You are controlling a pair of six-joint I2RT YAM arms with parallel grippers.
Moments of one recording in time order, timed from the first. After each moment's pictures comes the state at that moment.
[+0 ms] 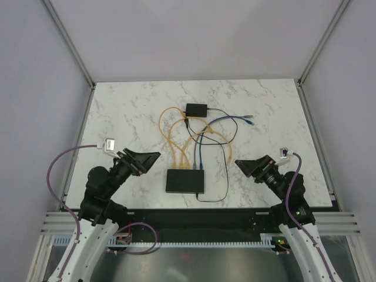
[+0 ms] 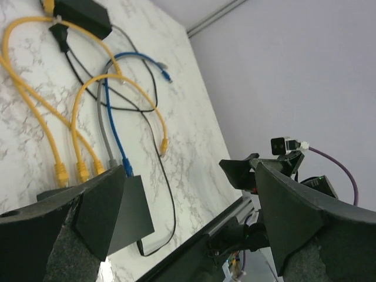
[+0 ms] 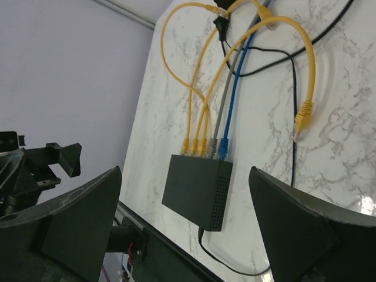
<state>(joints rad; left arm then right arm) -0.32 0.18 0.32 -0.11 0.29 -0.95 0.26 0.05 0.14 -0.19 -0.32 1.00</state>
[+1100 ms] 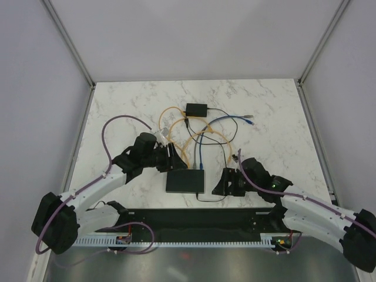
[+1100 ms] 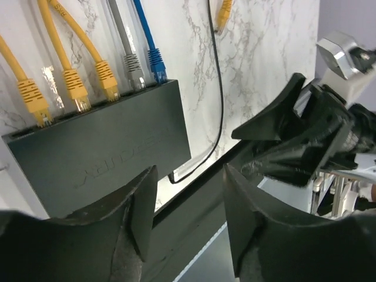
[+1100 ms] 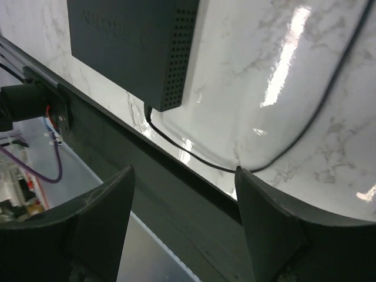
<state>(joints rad) -0.59 1.04 0.60 -0.21 0.40 -0.77 0.67 0.78 0.29 -0.25 -0.36 0.84</state>
